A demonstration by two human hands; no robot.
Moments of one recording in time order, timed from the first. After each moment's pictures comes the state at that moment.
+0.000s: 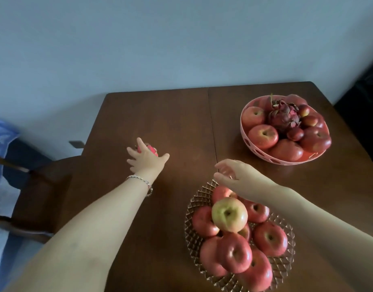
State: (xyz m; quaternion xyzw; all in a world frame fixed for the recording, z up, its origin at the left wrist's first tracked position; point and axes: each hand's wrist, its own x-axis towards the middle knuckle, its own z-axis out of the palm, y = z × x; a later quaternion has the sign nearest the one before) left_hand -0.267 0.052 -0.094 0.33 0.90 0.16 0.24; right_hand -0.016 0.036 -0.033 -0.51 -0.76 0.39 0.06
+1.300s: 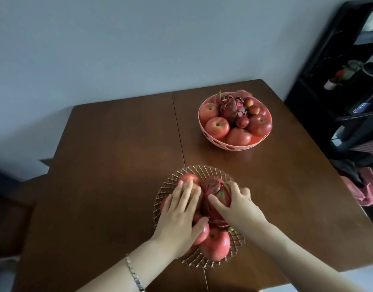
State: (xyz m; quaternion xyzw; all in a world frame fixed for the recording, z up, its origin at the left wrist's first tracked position) left_hand -0.111 -0.105 -0.072 0.79 0.59 -0.02 0.17; right_hand 0.061 -0.070 -0.051 -0.73 -0.59 0.34 0.05
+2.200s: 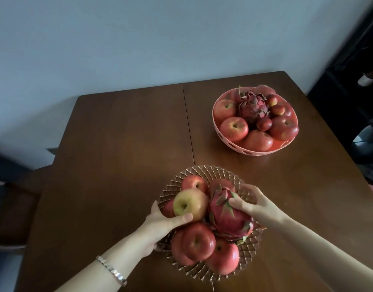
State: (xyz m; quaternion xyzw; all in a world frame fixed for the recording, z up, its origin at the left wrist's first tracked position) left_hand -0.163 -0.069 -0.079 0.23 0.72 0.16 0.64; right_hand 0.084 -0.021 -0.075 -0.62 -0.44 0.63 0.16
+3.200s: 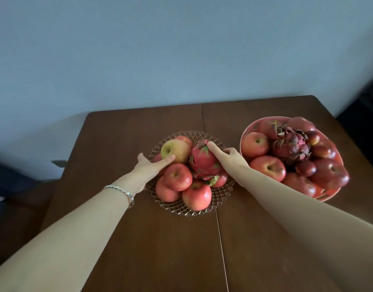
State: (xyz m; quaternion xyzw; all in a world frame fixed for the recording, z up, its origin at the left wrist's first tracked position) left_hand -0.274 0.146 -0.079 0.26 0.78 0.27 0.51; right_hand -0.055 0.194 -0.081 -0.68 -0.51 0.50 0.17
